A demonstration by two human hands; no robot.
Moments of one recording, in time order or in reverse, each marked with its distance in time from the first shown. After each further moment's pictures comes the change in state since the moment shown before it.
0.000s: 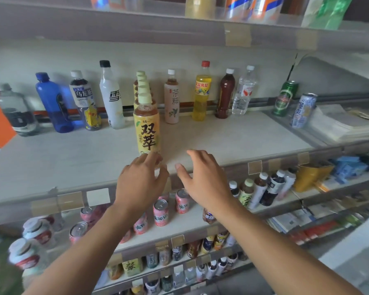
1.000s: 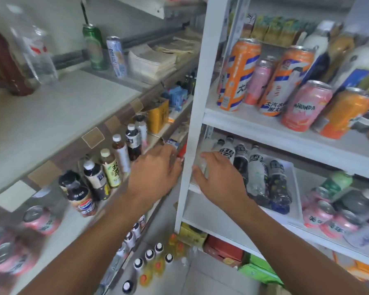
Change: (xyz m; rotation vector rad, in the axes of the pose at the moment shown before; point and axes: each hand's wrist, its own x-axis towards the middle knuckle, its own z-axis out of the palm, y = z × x) left_hand -0.071 0.254 0.132 -0.460 -0.523 0.758; right_hand -0.234 0.161 -0.140 -0.369 0.164 0.838
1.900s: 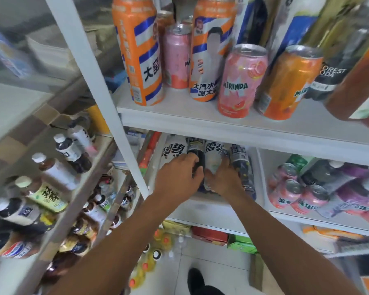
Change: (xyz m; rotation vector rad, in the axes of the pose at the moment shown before) left_hand 0.074 0.132 0.180 -0.089 -0.358 0.128; right_hand 0.026 0.234 0.048 0.218 -0.225 0.742
